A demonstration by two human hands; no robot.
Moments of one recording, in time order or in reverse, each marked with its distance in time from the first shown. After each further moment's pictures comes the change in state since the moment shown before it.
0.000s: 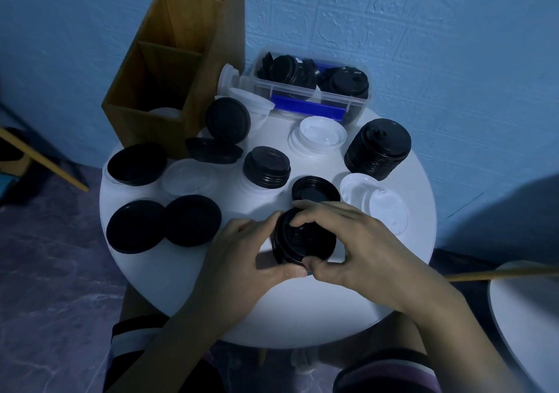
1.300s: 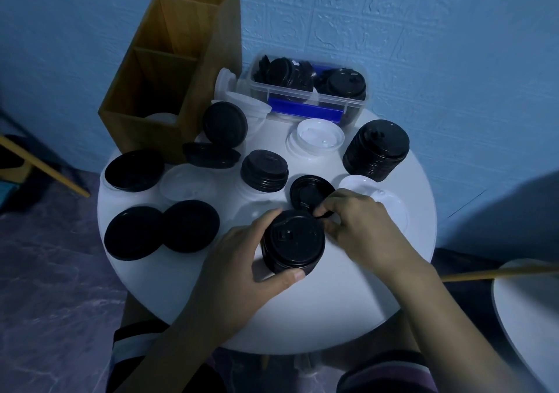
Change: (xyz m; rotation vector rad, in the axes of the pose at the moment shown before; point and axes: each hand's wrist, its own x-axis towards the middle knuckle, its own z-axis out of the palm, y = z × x) left_hand -0.008 -0.003 -0.001 -0.080 0.015 0.008; right_hand 0.031 0.032 0.008 -0.157 0.127 0.241
